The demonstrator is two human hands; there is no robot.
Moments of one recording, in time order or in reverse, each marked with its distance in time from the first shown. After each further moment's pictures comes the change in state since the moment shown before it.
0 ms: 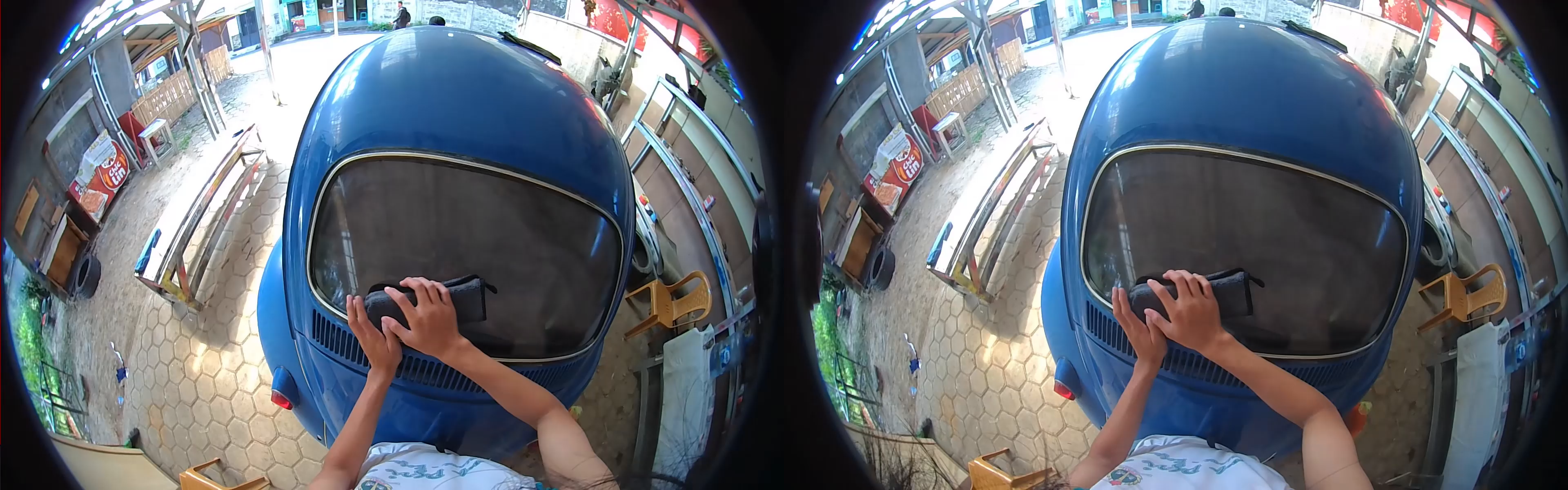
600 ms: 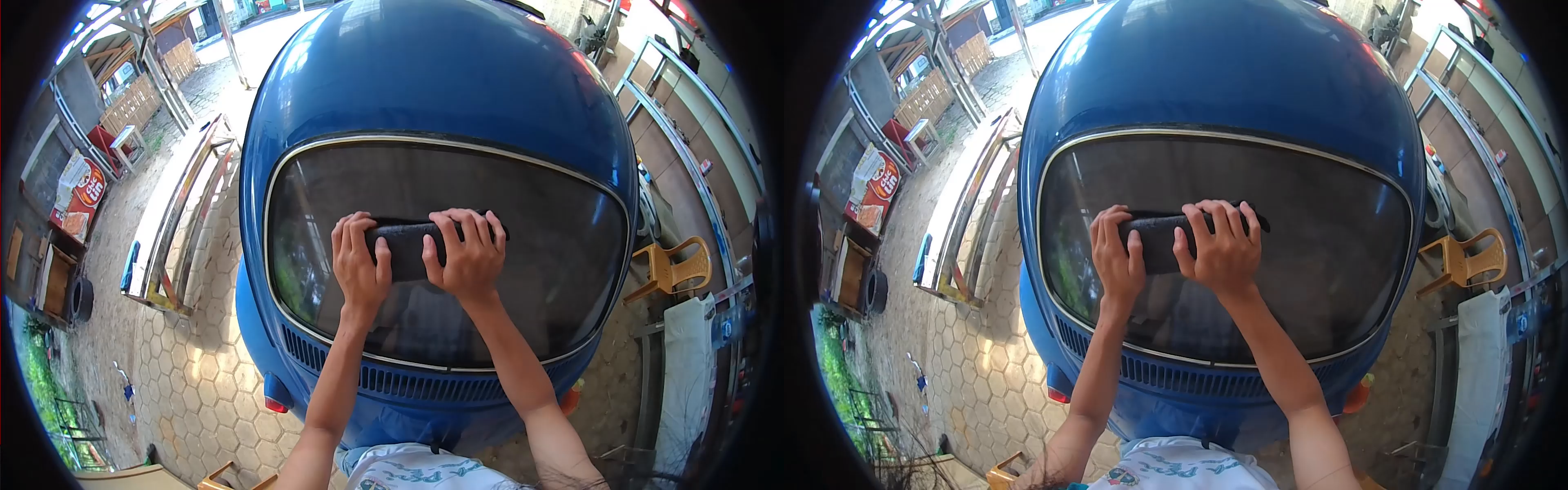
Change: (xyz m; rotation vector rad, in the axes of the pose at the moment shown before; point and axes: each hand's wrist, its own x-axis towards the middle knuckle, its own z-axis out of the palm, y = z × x) left_hand 0.138 0.037 0.085 0.028 -0.325 0.285; right_hand 0.057 0.115 -0.016 -0.239 0.335 0.179
